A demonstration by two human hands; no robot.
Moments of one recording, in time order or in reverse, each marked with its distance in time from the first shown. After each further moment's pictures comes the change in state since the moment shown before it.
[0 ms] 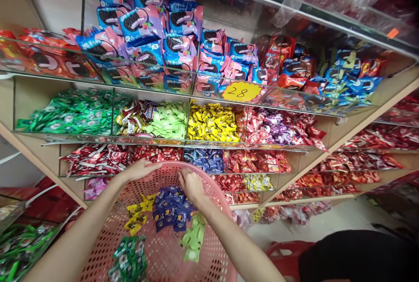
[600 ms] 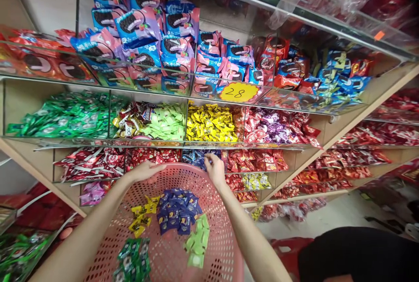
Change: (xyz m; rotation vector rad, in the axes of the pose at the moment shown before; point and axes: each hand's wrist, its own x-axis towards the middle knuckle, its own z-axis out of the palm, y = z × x) left_hand 0.020 0.001 0.009 0.008 -0.013 0.066; right_hand 0.016 0.077 -0.033 0.409 0.366 0.170
